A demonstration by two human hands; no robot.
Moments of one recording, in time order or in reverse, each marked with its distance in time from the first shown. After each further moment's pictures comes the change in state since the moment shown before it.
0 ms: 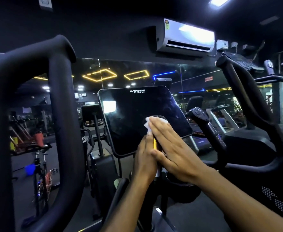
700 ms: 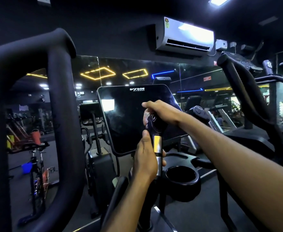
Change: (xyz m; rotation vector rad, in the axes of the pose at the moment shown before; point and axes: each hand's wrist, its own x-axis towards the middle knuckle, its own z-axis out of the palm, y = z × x) left_hand 0.000 -0.002 0.003 -0.074 0.030 -0.082; right_hand 0.119 0.037 -0.020 0.672 -0.320 0.424
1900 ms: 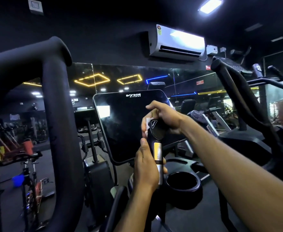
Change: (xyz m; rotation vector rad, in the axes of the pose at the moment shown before) left_hand -0.009 0.007 -0.002 -0.019 -0.011 -0.050; right_hand -0.007 0.002 -0.009 0.503 -0.237 0.182
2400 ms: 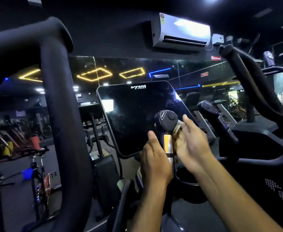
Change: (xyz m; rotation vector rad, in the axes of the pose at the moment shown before) left_hand 0.004 -0.003 0.001 0.128 0.195 0.068; right_hand -0.037 0.070 0.071 0.859 0.540 -0.420
